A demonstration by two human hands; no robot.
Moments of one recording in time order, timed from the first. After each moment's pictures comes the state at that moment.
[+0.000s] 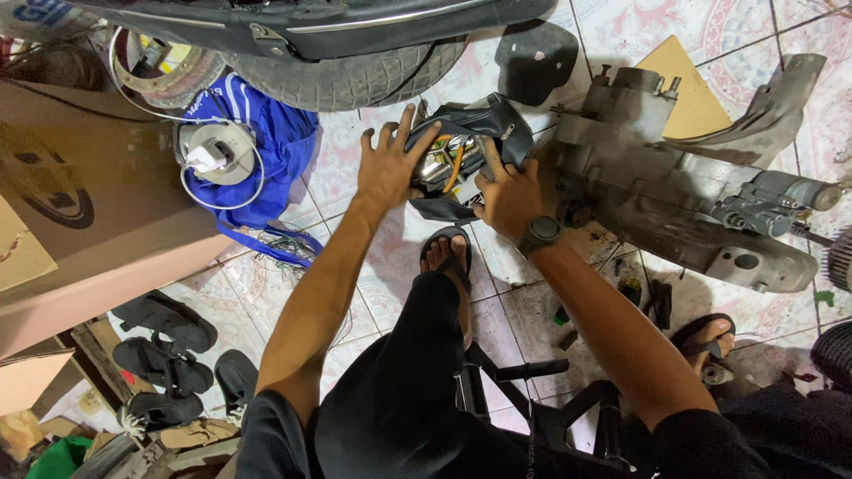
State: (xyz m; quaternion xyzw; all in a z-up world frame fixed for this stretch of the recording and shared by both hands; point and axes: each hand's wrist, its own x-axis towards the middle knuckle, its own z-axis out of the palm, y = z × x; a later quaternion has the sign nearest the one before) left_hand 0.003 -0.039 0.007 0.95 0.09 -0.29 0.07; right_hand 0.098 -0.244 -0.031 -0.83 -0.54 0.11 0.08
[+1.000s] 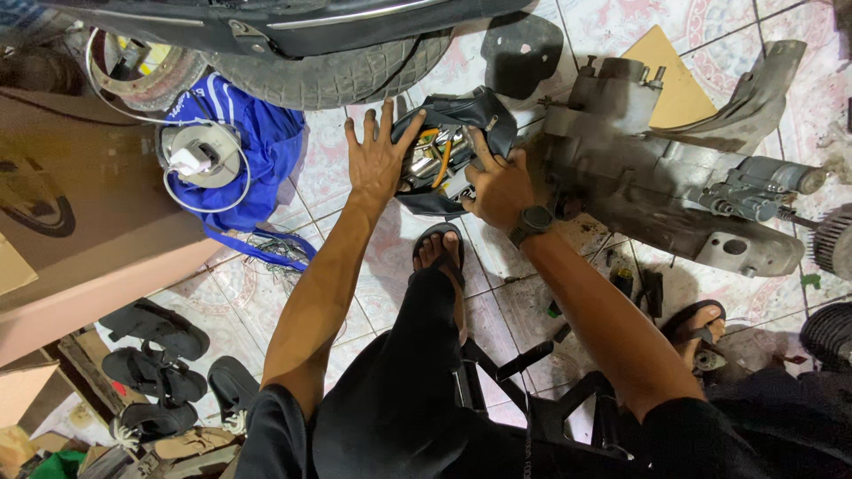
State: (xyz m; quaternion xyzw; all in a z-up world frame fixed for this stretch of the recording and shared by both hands) left_hand -0.003 -0.040 -0.050 0.96 0.15 -0.24 0.00; right_hand 0.100 -0.244 -0.044 -0.83 -0.54 0.03 0.13
